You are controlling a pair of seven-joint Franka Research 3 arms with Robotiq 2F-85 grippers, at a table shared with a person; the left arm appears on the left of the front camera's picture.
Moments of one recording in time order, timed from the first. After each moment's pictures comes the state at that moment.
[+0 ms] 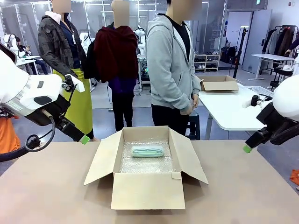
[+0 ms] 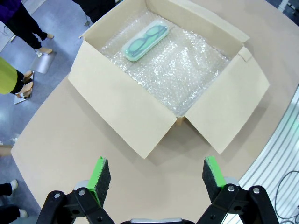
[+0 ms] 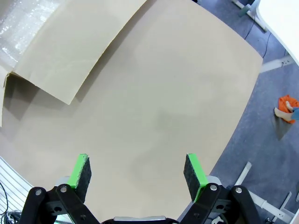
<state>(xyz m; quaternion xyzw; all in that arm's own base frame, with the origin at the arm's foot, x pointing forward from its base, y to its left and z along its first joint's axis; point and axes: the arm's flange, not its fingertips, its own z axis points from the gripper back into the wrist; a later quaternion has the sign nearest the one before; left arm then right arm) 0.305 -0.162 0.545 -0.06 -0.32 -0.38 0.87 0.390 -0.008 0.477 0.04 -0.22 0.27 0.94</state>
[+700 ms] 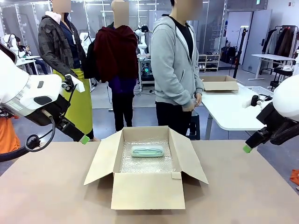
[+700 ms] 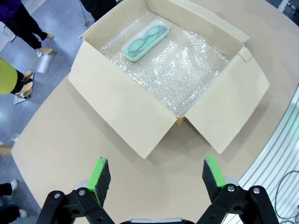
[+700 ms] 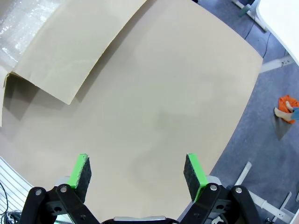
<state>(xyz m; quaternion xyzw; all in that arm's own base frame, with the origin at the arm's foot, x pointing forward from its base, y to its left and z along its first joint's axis) 0.305 -0.162 0.545 -0.06 -0.32 -0.38 0.87 0.390 -0.008 0.477 0.04 -0.22 0.27 0.94</state>
